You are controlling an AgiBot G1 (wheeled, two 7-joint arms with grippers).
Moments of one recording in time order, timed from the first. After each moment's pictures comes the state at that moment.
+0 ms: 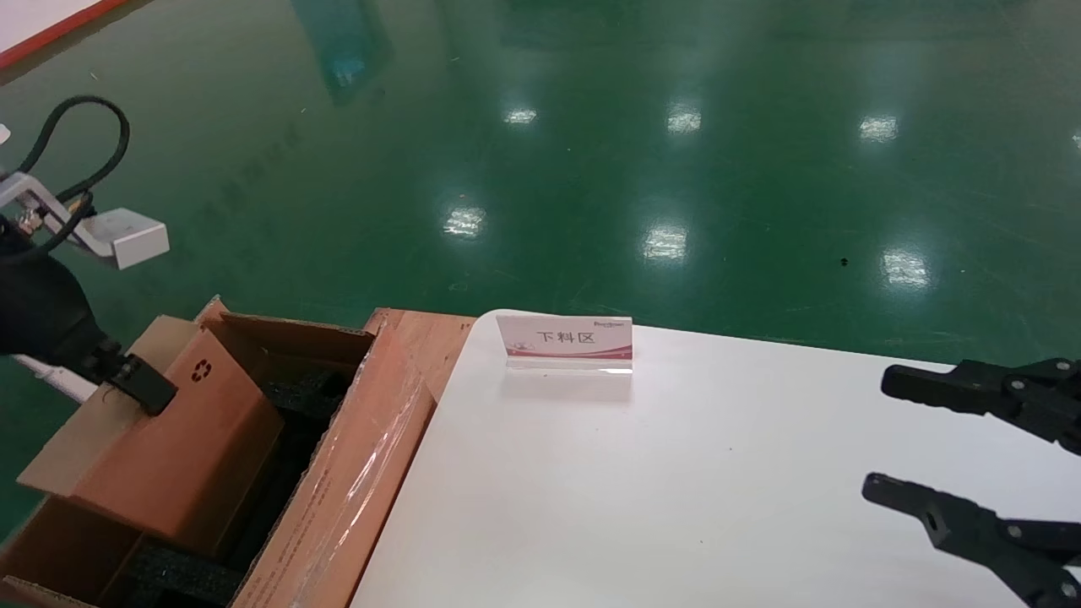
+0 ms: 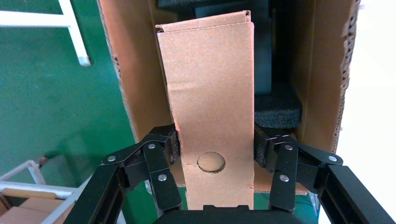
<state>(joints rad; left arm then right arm) -2.81 0.72 2.65 -1.09 1.16 1.37 -1.42 1.08 -0.61 -0.29 1.28 -0.72 -1.49 0.18</state>
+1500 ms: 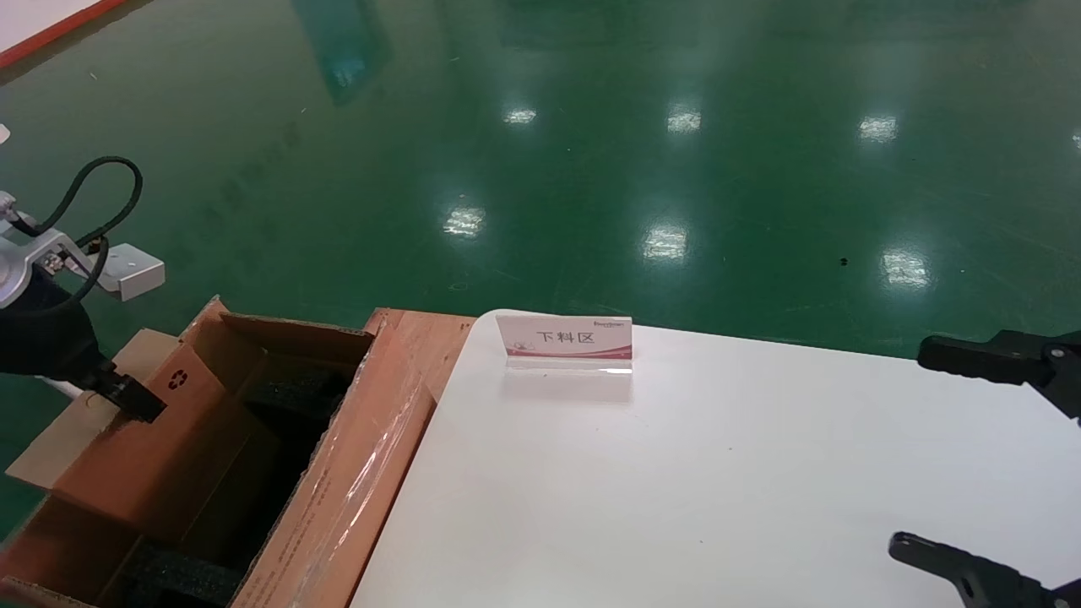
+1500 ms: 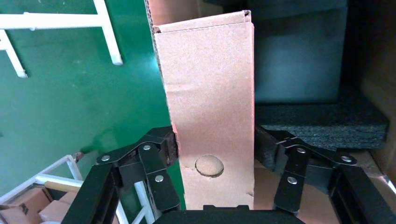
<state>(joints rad) -2.58 0.68 2.67 -0.96 1.24 1.18 -1.31 1.08 -0.61 -0.29 1.28 -0.72 -1.49 0.18</state>
